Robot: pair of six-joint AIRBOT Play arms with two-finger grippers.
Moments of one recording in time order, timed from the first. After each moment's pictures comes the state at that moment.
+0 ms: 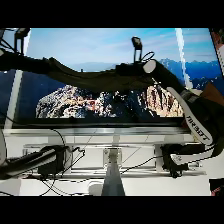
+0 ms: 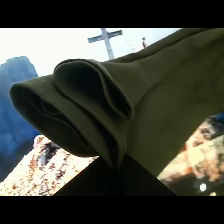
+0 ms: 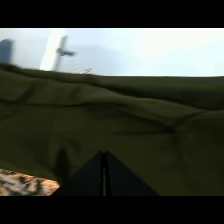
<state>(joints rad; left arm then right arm) 0.19 -1.22 1.32 1.09 -1.28 -1.02 0.48 -1.61 1.27 -0.87 0.55 1.34</state>
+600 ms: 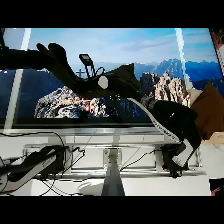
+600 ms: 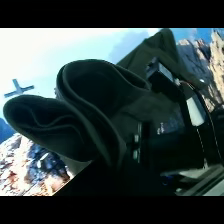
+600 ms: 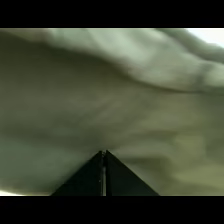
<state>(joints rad) 0.15 -1.07 1.31 0.85 -1.33 -1.02 0.78 -1.85 1.61 -0.96 0.62 1.56</state>
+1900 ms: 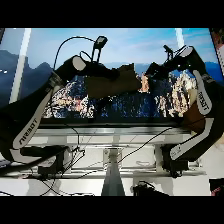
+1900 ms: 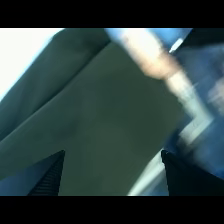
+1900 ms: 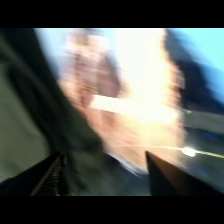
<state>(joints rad) -0.44 -1.56 1.31 0.95 -0.77 -1.11 -0.07 -1.86 1.48 -0.89 1.22 1.32</state>
